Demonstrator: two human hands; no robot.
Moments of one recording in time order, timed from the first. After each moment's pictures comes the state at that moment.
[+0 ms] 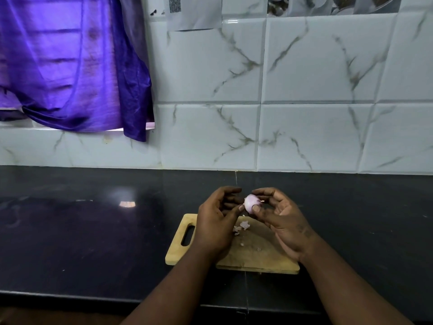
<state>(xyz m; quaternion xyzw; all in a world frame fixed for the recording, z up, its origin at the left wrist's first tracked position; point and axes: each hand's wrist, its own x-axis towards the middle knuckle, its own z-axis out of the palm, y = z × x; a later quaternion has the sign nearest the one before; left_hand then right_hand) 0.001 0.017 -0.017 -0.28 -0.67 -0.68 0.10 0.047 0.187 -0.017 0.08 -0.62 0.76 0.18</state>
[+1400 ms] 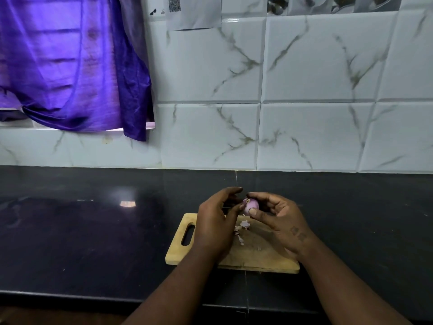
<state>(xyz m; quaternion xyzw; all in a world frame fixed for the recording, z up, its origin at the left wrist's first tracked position) -0.002 0.017 -0.022 -0.29 -0.74 -0.57 0.21 0.040 0.194 -0.025 0.08 -0.72 0.65 0.24</state>
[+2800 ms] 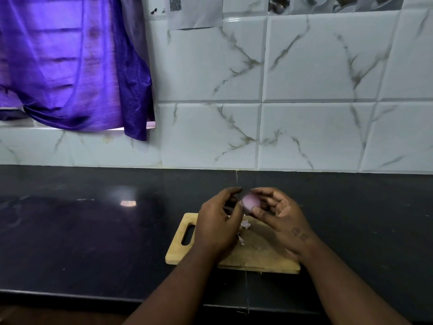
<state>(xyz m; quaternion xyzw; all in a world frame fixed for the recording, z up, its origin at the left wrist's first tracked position) -0.001 0.018 -0.022 -0.27 -0.77 -0.54 0.21 0.045 0.190 -0.021 0.09 -0.70 0.67 0.23</state>
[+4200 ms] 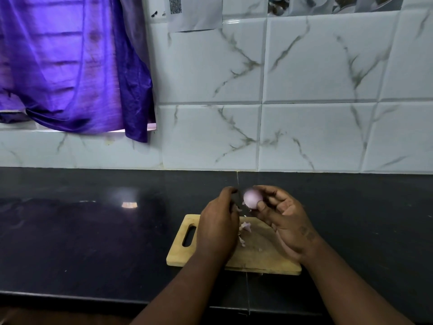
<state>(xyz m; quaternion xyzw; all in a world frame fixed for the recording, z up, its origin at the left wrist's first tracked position) 0.002 0.023 -0.022 -0.24 -0.83 -0.43 0.25 0.045 0.187 -0.020 0.12 -0.60 0.76 0.21</state>
